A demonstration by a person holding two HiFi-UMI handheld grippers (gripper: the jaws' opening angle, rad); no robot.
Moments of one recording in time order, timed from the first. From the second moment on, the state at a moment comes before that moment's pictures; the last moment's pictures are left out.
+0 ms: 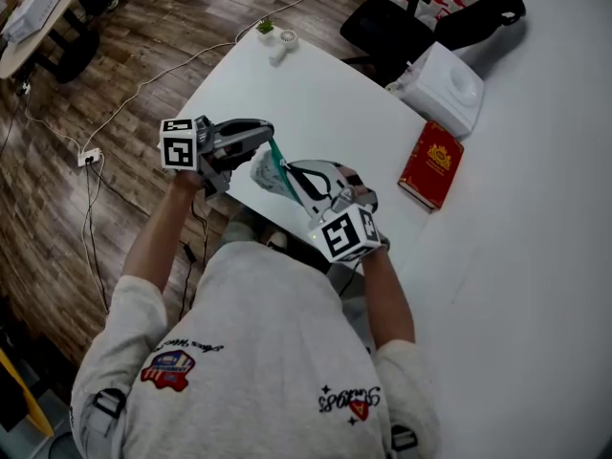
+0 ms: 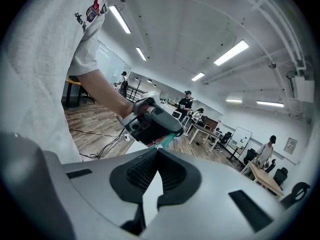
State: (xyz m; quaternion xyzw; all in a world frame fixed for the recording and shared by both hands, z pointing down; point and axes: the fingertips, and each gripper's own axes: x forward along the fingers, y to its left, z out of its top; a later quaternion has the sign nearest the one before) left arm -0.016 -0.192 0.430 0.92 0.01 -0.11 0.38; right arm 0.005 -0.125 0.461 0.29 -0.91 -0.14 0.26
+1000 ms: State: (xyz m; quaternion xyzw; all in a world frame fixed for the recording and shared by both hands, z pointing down) left arm -0.028 -0.217 0.427 0.92 0.00 -0.10 0.38; right arm 0.010 -0.128 0.461 0.31 -0.90 -0.14 0.27
